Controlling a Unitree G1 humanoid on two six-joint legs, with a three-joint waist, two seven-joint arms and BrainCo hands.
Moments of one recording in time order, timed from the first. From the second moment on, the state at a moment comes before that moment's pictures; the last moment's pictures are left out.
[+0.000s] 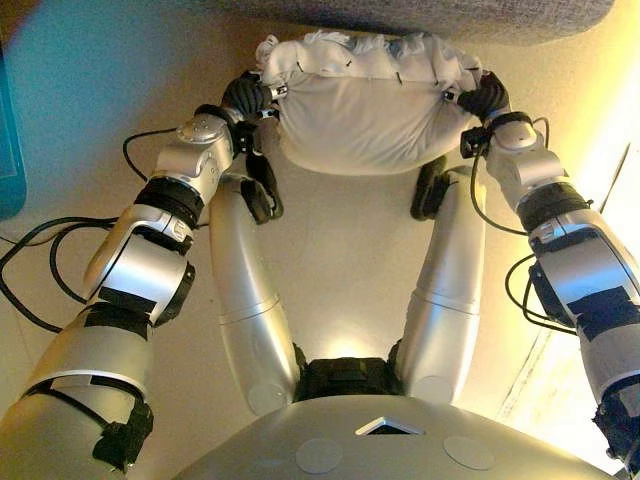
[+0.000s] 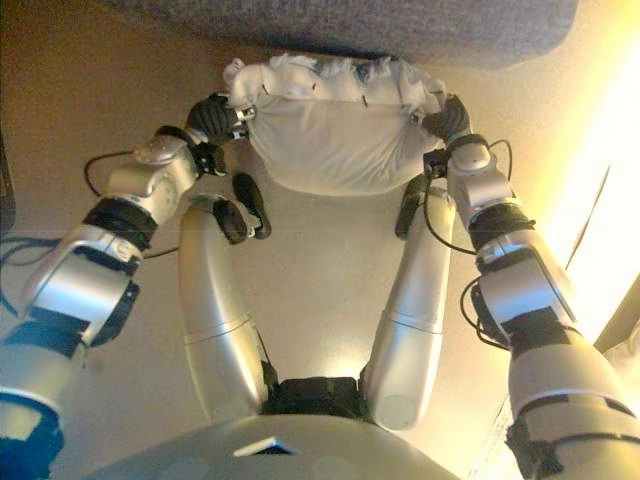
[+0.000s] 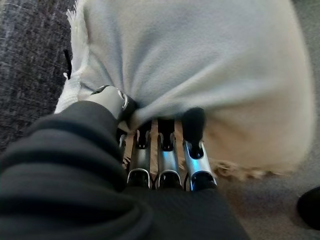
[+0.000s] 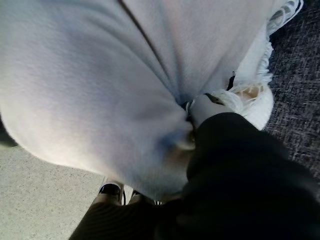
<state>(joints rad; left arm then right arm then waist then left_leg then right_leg) -0.96 0.46 -0.53 0.93 -0.76 0.05 -0.15 -0.94 -0.50 0.49 1.01 0.52 0.02 -0.09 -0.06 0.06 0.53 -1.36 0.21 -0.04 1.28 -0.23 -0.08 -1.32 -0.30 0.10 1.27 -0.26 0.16</state>
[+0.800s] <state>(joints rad) -0.48 0.46 -0.27 0.36 -0.58 -0.13 0.08 -0.39 -0.41 0.31 0.40 0.50 -0.08 -0.25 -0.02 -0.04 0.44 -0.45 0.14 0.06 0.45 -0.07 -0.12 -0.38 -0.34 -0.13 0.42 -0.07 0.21</state>
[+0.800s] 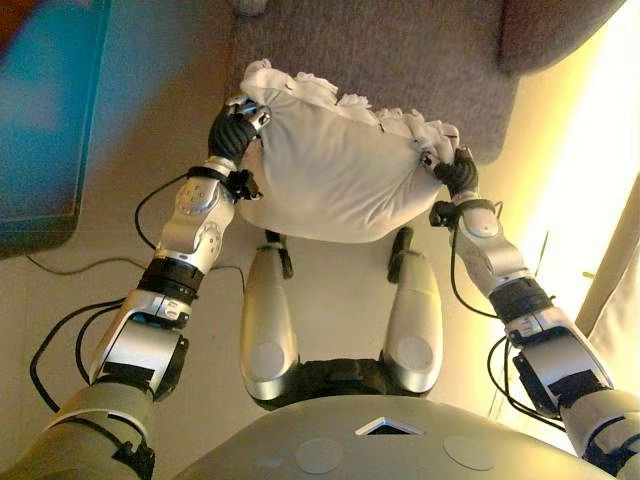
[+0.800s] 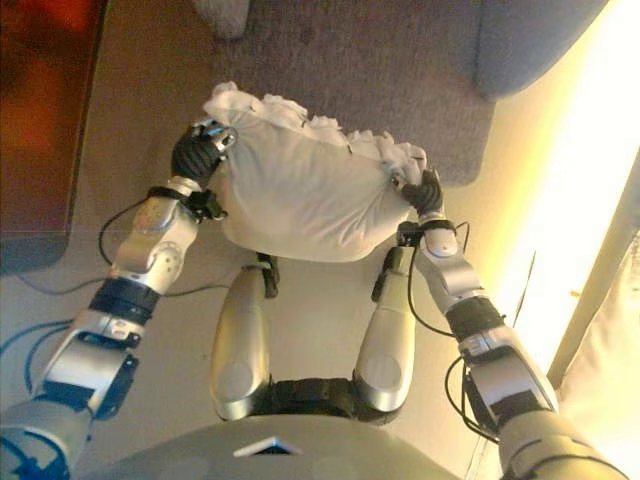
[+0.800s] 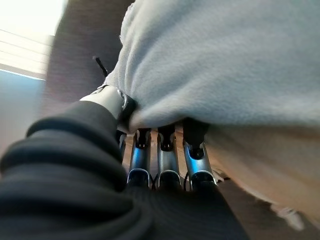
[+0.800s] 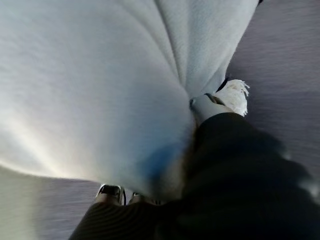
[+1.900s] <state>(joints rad) -0.33 0.40 -0.28 0.43 -0.52 0.00 0.12 -0.20 -0.32 0.27 0.38 0.60 -0.02 -0.22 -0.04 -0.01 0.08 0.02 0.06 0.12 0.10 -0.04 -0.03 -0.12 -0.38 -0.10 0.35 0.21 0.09</state>
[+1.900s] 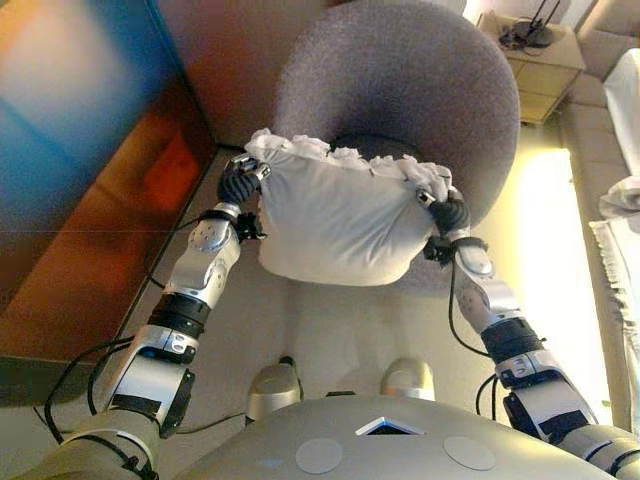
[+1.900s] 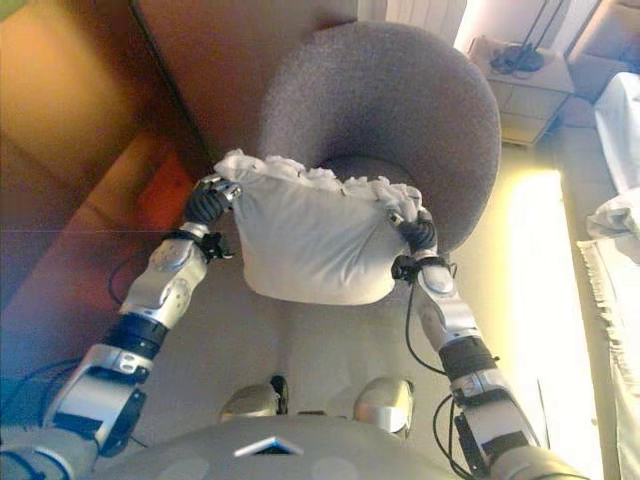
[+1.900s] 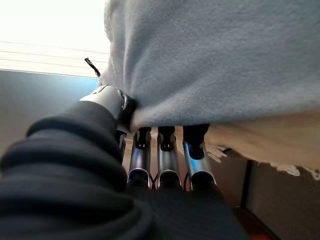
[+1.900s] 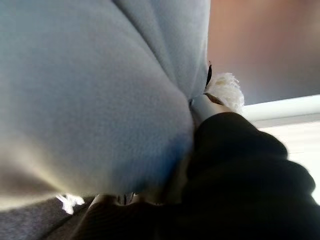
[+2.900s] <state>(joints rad) -0.31 0.36 -0.22 0.37 -0.48 0.01 0.09 -0.19 -0.37 0.25 0.36 0.62 0.01 -0.14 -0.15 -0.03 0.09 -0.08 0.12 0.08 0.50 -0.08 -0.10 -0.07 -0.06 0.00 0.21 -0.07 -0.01</state>
